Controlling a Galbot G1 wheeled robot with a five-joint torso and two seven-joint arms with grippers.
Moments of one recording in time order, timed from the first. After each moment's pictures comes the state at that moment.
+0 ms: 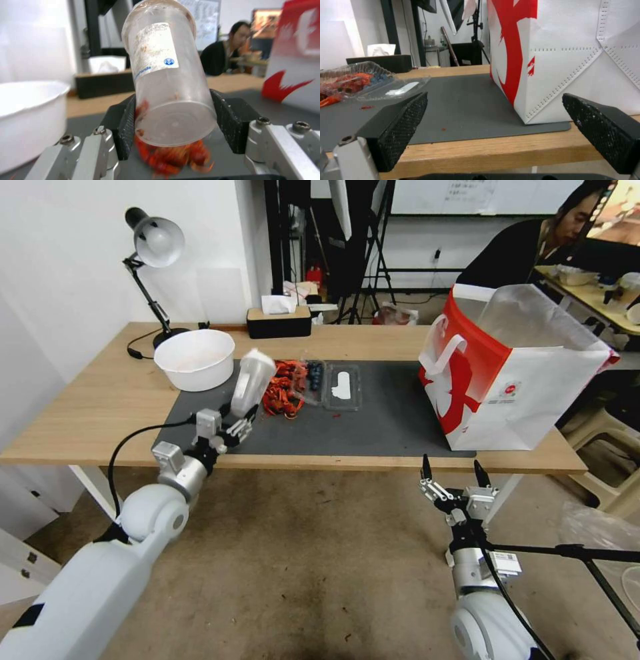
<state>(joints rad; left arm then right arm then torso) 1.00 -0.91 -0.23 -1.78 -0.73 -0.06 0.11 -1.55 1.32 0.44 1.99 0.20 0.24 0.25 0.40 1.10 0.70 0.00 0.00</state>
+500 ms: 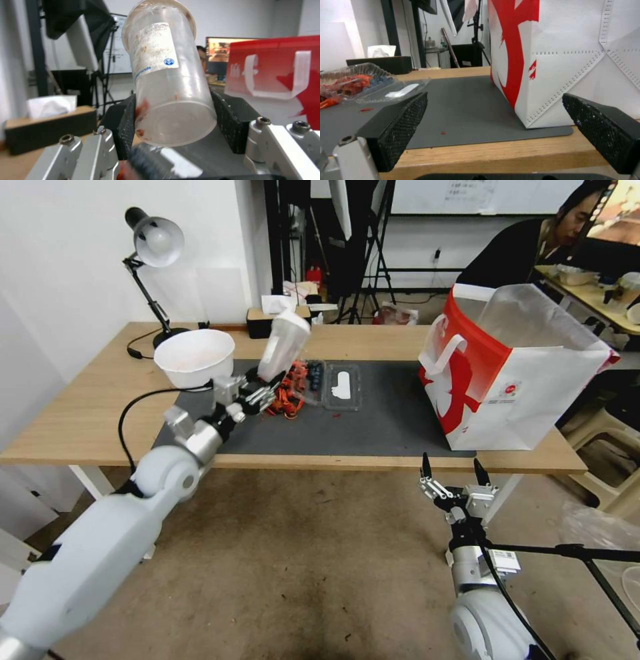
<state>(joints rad) 0.69 -0.85 0.00 -1.70 -0.90 -0.09 0.20 -1.54 1.32 0.44 1.99 0.20 0.24 0.25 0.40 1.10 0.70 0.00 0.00</state>
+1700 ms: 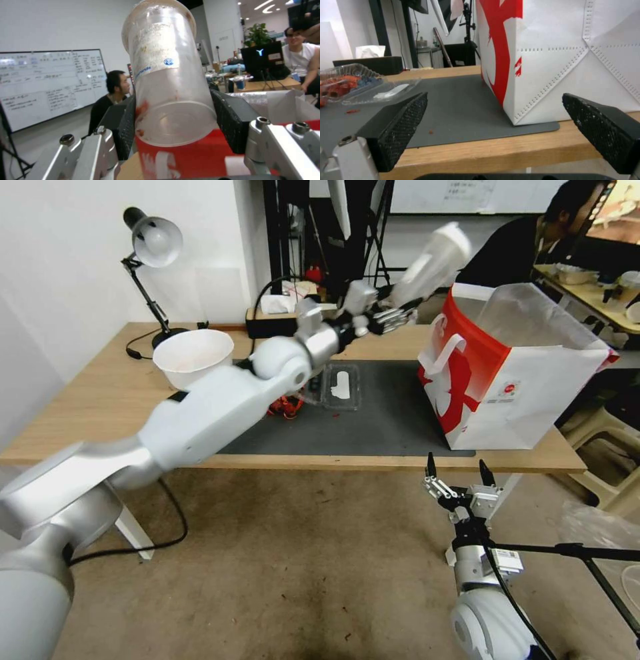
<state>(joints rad) -0.11 -1.23 0.64 -1.33 -1.02 -0.10 0.20 -1.54 1.35 0.46 1.98 0.19 0.24 0.26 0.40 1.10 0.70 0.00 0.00</state>
